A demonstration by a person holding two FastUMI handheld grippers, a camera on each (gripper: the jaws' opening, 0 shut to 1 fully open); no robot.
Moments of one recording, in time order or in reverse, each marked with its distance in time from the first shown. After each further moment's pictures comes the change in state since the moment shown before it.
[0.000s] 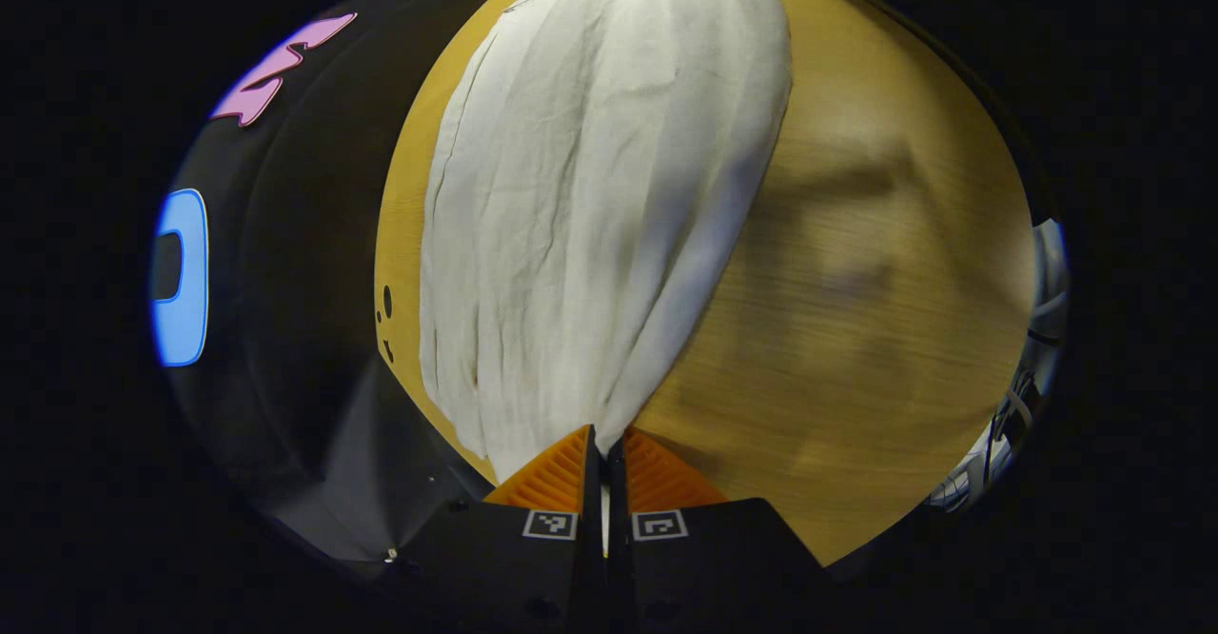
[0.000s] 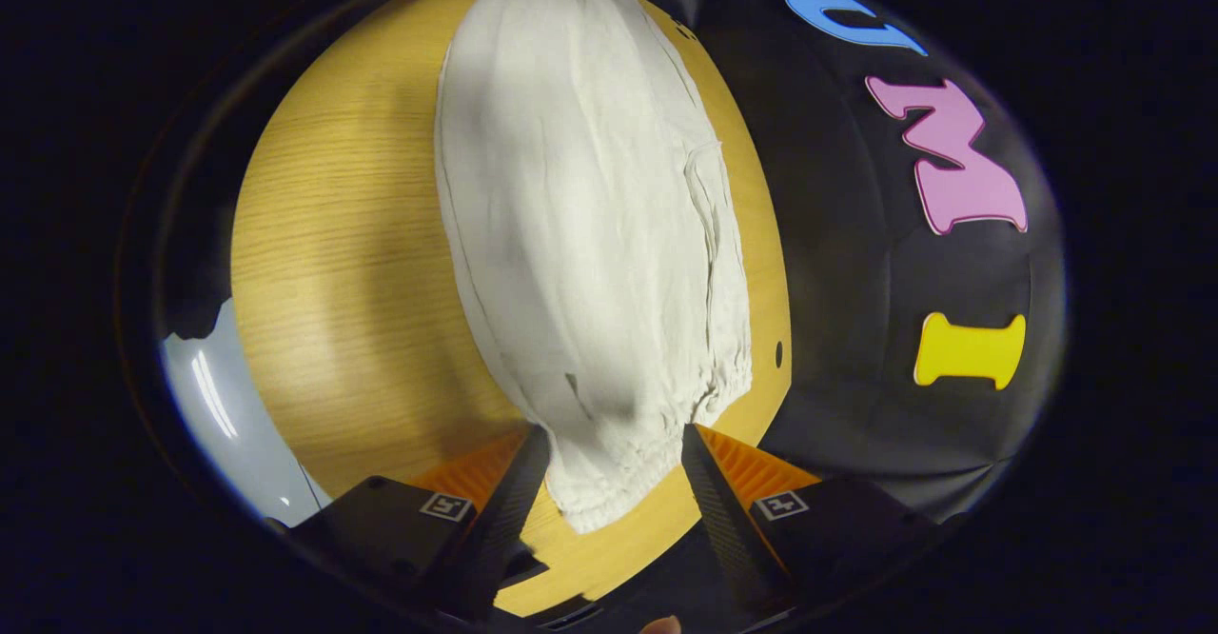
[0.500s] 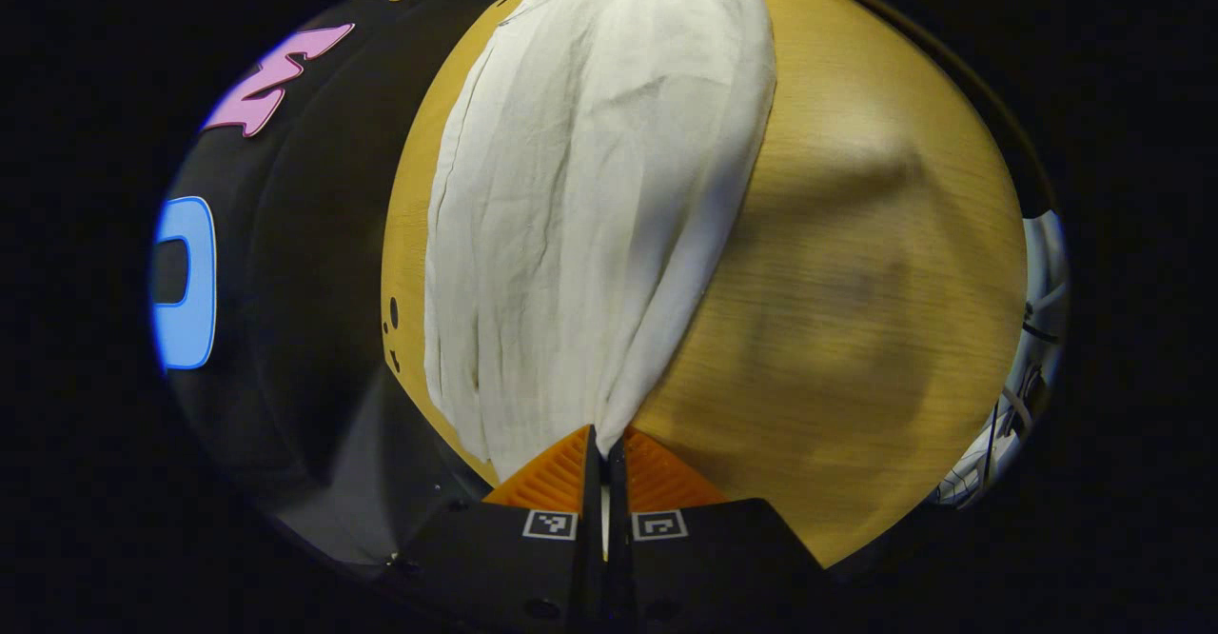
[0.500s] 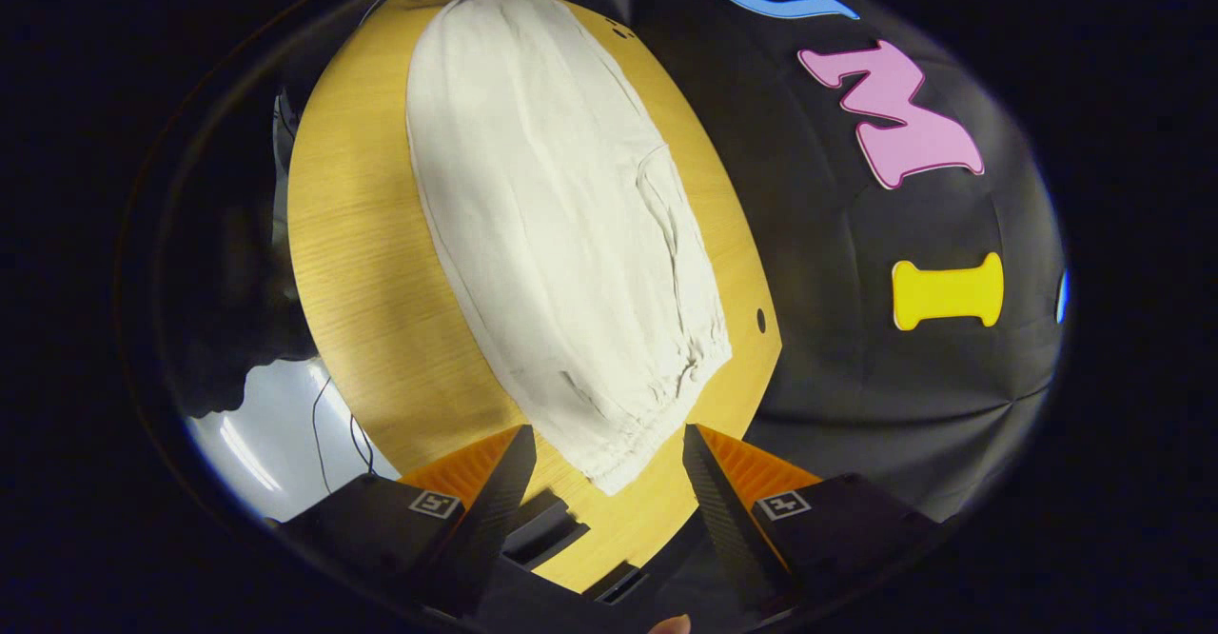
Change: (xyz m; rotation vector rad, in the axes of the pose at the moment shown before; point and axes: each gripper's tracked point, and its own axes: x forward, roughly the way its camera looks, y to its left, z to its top) left arm -0.002 -0.001 0.001 0.034 -0.043 0.021; right arm -0.058 0.011 0.002 0.220 0.054 -0.004
